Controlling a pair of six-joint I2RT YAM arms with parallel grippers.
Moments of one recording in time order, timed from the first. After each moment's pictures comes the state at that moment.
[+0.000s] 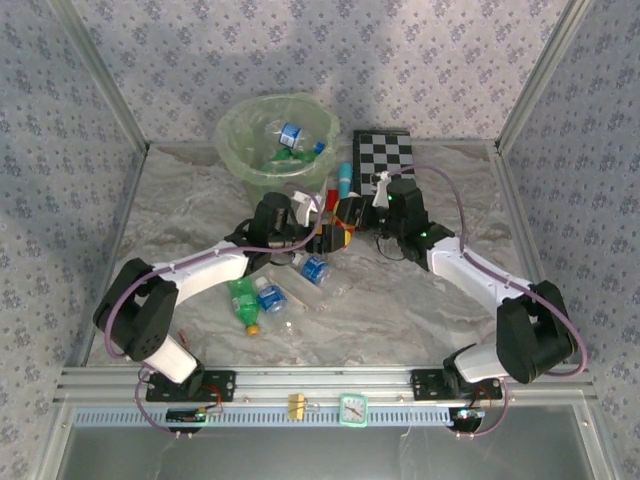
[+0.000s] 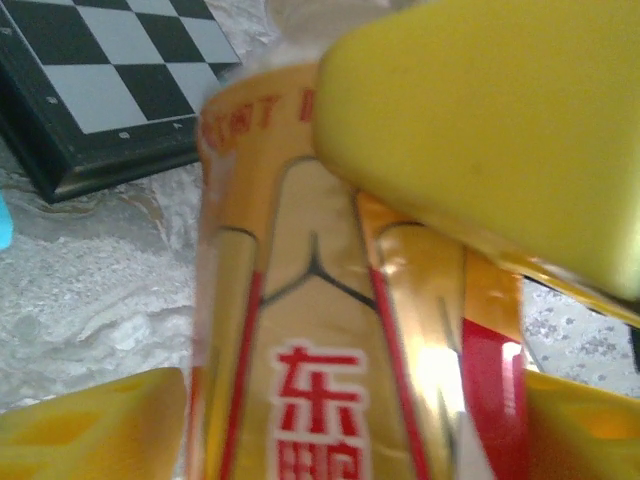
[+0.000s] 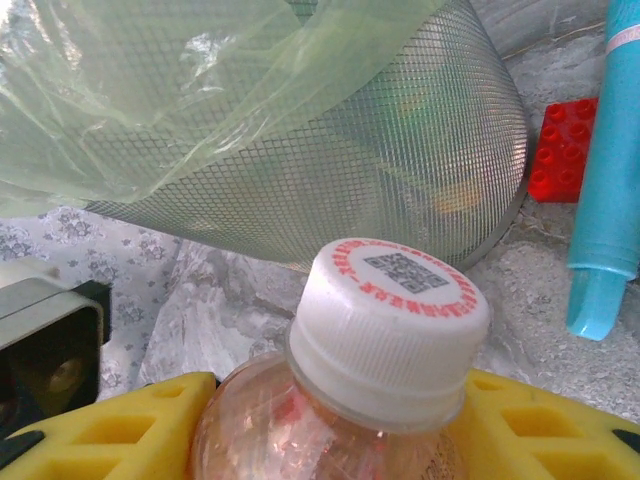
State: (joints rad) left arm -0.68 1.56 0.92 0.23 0.57 -0.64; right arm 0.48 1.40 0.92 0.05 -0.35 0.71
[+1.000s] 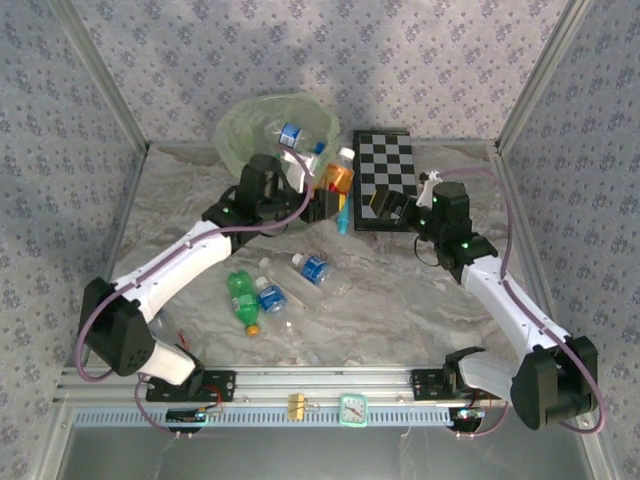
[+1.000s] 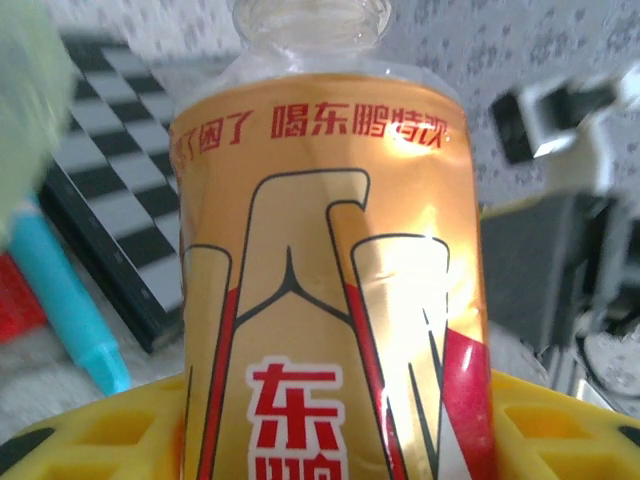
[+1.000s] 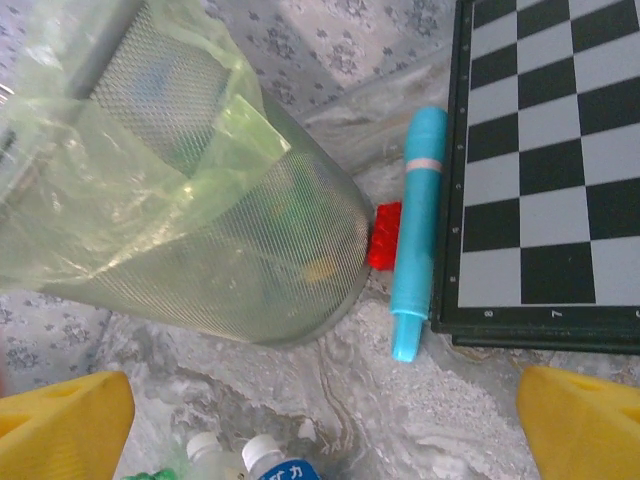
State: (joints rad) left arm -0.65 1.46 1.29 -0.18 0.40 -0.39; right arm 0.28 1.15 0.85 -0.12 -0.27 0.60
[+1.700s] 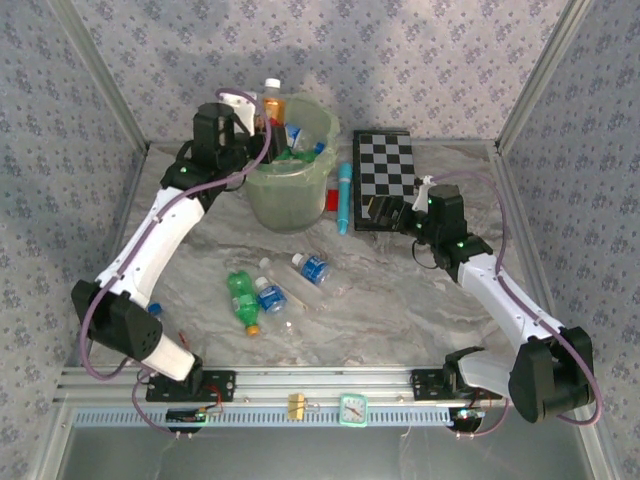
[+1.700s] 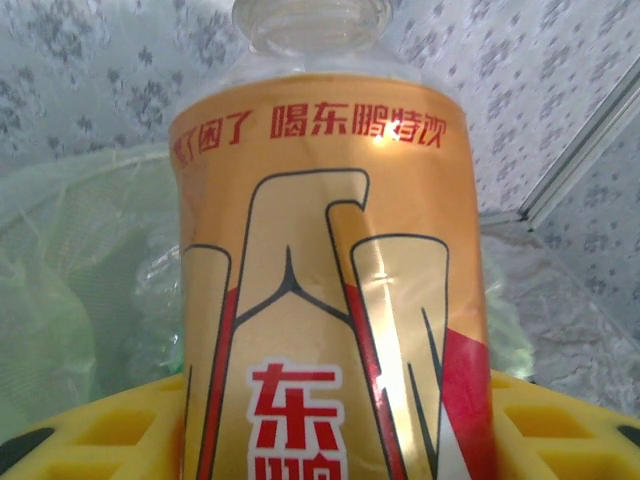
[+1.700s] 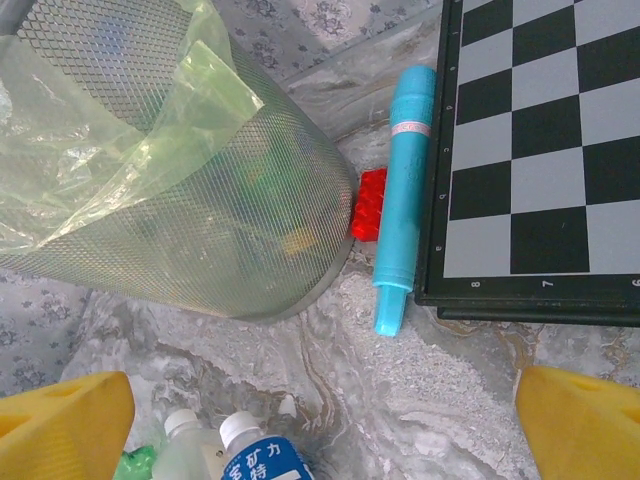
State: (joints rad) left arm -0.42 1.54 1.61 -0.40 0.08 -0.24; right arm 0.28 1.18 0.83 -0.12 -0.29 0.58
